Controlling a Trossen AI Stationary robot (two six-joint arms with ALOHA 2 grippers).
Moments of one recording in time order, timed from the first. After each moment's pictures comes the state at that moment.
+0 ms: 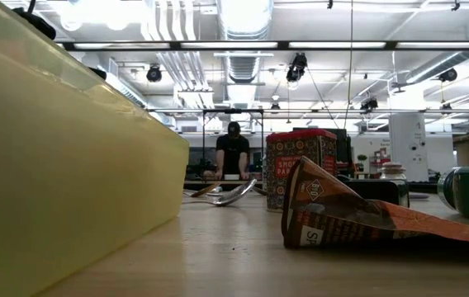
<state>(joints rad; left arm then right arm) 0.04 0.02 0.01 0.01 -0.06 0.07 0.88 1.65 0.93 -0.83 -0.01 1.74</state>
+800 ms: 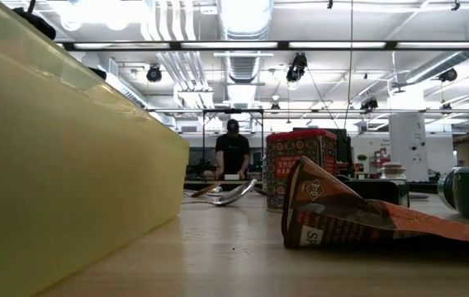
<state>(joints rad) 0.04 0.02 0.01 0.01 -0.06 0.07 0.88 1.63 0.93 -0.88 0.02 1.74</state>
